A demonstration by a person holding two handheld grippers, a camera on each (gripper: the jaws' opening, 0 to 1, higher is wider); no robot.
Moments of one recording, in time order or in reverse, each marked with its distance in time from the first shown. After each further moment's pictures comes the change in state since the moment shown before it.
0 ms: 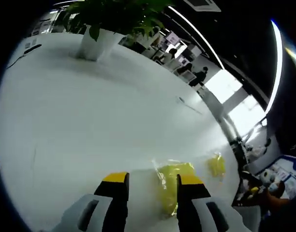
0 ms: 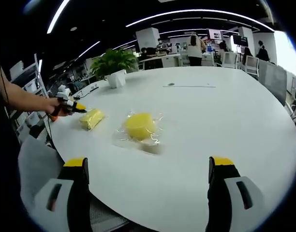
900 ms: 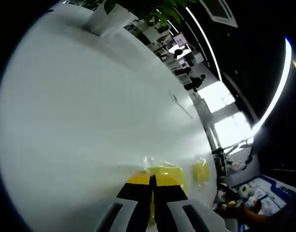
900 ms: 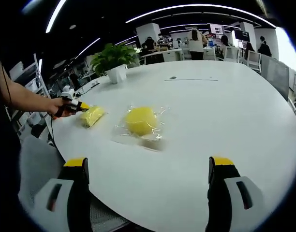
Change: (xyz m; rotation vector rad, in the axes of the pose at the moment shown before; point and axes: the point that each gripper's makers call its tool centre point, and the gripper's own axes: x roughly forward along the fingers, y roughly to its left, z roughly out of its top) left arm 0.024 -0.021 -0.013 -0.218 0.043 -0.149; right arm 0.011 0.004 -0.009 0.018 0.032 0.023
